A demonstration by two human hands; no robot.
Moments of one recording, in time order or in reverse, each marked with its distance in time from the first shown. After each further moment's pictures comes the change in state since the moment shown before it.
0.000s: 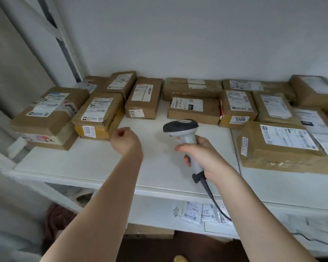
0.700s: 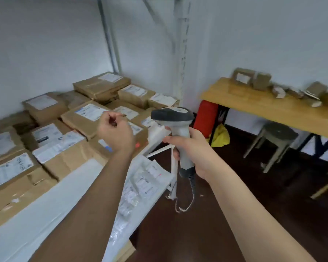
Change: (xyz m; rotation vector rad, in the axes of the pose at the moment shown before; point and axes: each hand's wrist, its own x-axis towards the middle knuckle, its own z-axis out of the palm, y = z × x) left_hand -0.607 -0.148 0.137 -0.119 -1.179 0.432; right_hand -0.353 0.106 -0.430 0.324 0.886 -0.209
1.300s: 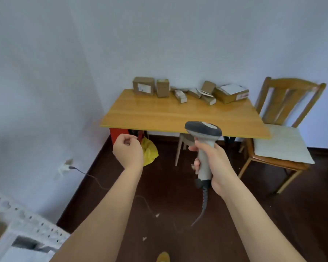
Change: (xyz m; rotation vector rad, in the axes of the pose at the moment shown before) left_hand -0.215 -0.104 0.502 0.124 -0.611 -0.306; right_hand 0.124 0.006 -0.460 0.286 0.786 0.007
